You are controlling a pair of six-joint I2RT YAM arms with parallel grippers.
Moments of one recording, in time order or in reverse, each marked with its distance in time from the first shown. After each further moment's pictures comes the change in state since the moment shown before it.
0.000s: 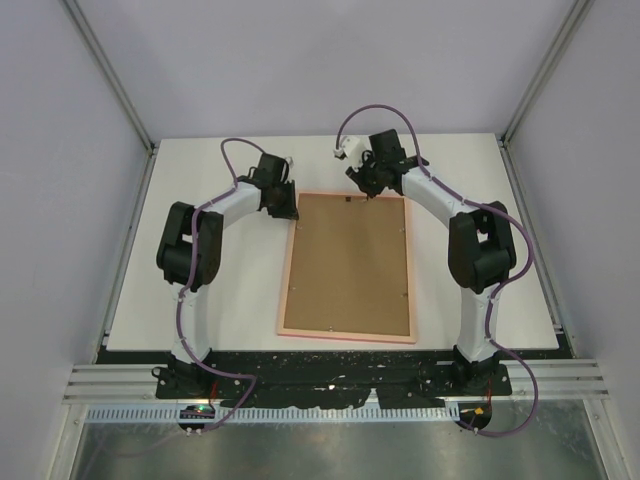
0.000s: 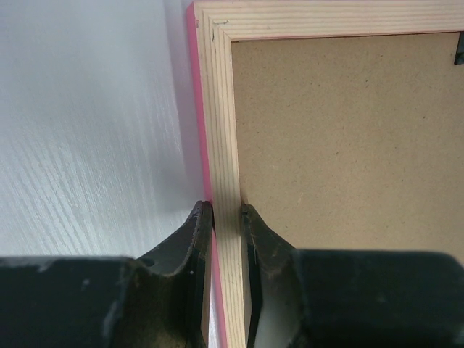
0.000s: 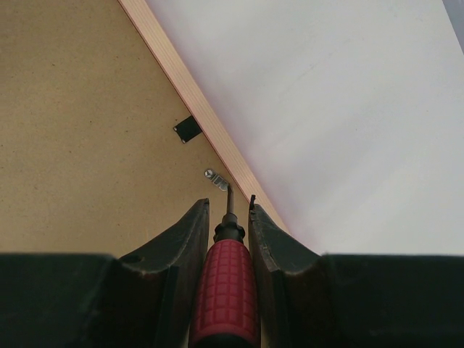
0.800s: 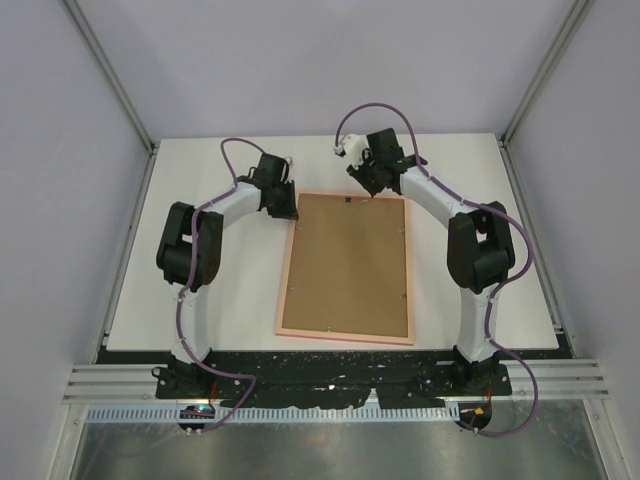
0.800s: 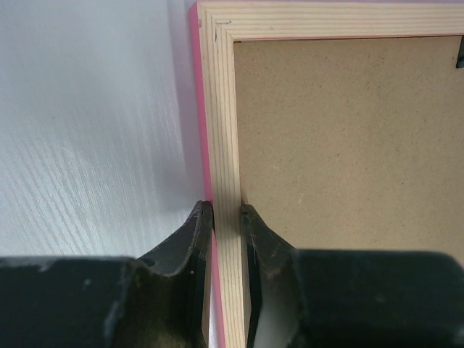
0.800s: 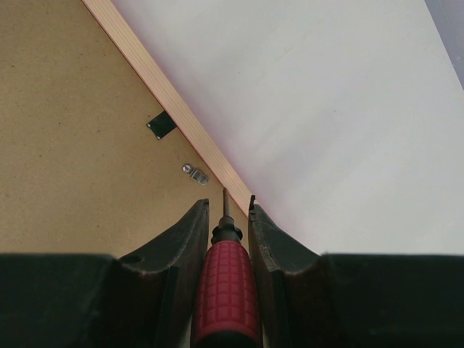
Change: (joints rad) left arm 0.000 -0.002 -0.002 -0.002 -0.008 0.000; right arm 0.010 -0.002 0.017 -0.014 0.099 0.023
